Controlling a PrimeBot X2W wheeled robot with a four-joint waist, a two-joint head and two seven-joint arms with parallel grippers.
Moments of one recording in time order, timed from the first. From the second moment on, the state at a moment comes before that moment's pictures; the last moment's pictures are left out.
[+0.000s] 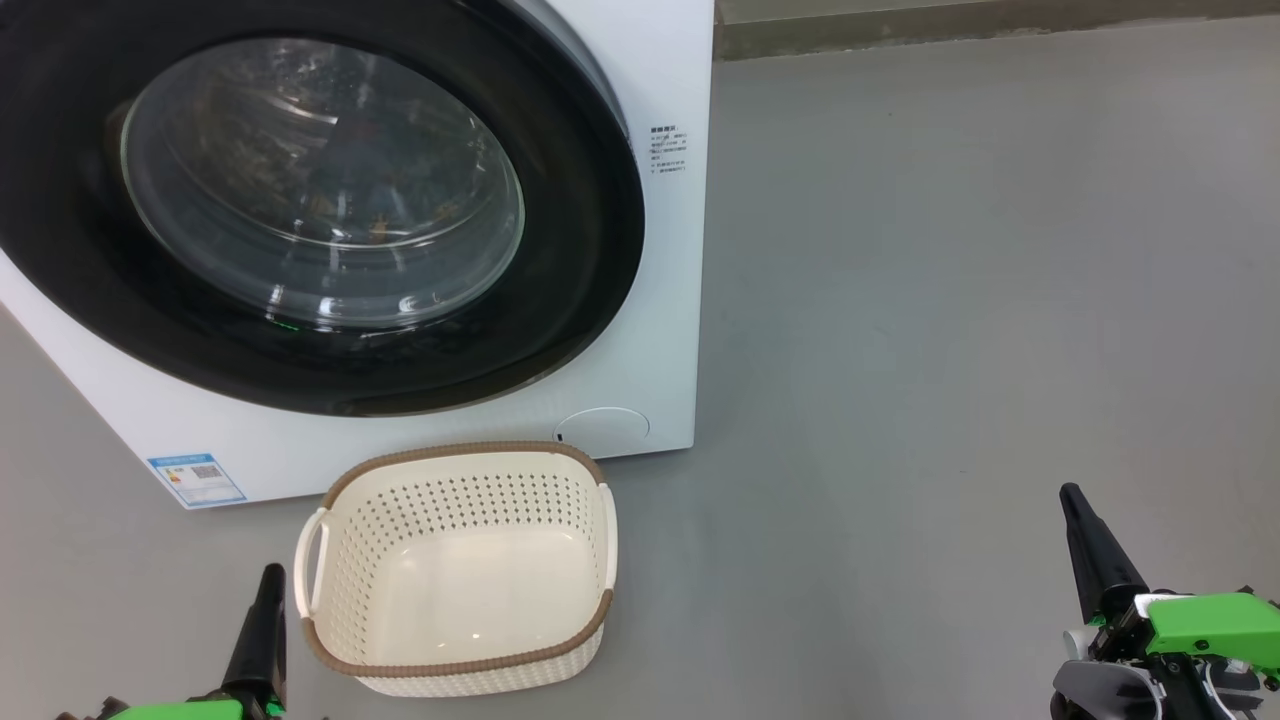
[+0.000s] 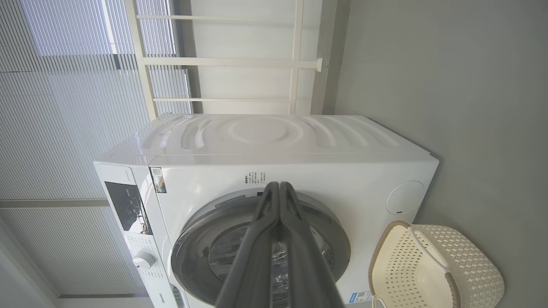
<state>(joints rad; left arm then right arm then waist) -0.07 0.04 0.08 0.28 -1.60 -0.12 0.11 -0.06 -0.04 -0.13 0.27 1.60 0.13 0.10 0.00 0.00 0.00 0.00</state>
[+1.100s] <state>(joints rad) -0.07 0.04 0.08 0.28 -1.60 -0.12 0.11 -0.06 -0.04 -0.13 0.27 1.61 0.13 0.10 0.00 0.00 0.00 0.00</state>
